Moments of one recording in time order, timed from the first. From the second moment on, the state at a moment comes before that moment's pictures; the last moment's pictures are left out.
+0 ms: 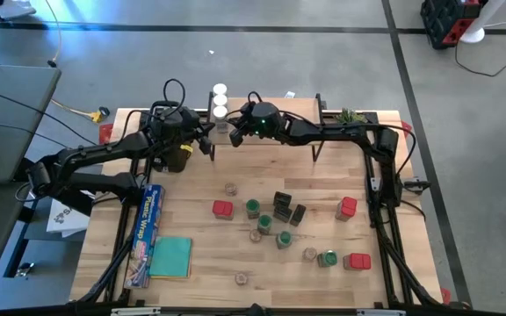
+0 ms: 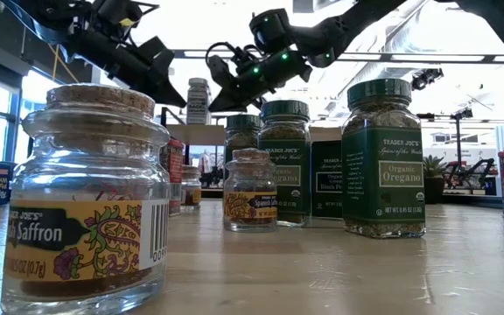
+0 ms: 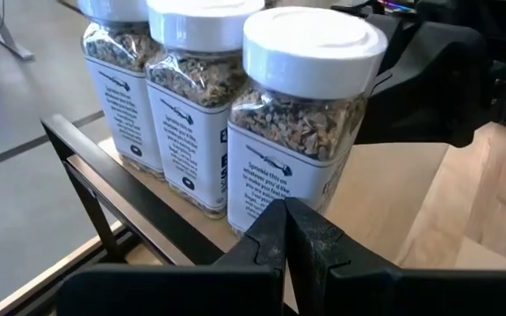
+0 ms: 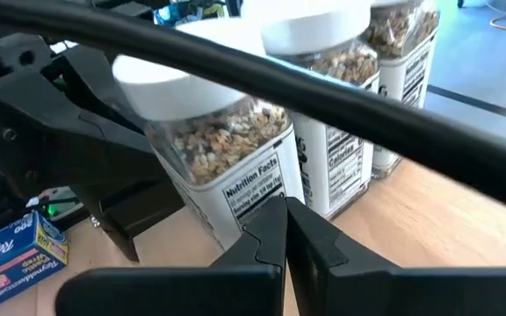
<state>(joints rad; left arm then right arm) 0.56 1.06 0.60 0.10 -0.09 -0.09 -0.33 2.01 1.48 0.20 0.13 0.26</state>
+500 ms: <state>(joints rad) 0.56 1.06 0.60 0.11 -0.12 -0.08 -0.32 2.01 1.48 0.23 0.13 0.27</state>
